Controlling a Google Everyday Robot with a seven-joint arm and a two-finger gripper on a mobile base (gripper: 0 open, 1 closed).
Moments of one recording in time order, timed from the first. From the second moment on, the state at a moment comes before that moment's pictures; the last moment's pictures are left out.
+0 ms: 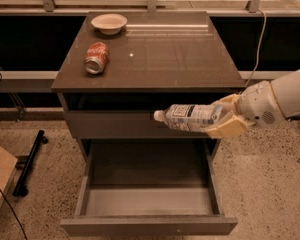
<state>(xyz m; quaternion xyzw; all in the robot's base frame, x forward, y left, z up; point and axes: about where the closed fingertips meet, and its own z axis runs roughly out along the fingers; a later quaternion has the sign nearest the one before) 0.491 -0.168 0.830 -0.55 0.73 0.25 0.32</state>
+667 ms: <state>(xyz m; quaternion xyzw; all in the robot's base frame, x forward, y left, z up) 0.486 -0.158 0.787 -0.51 0.75 0.28 0.31</state>
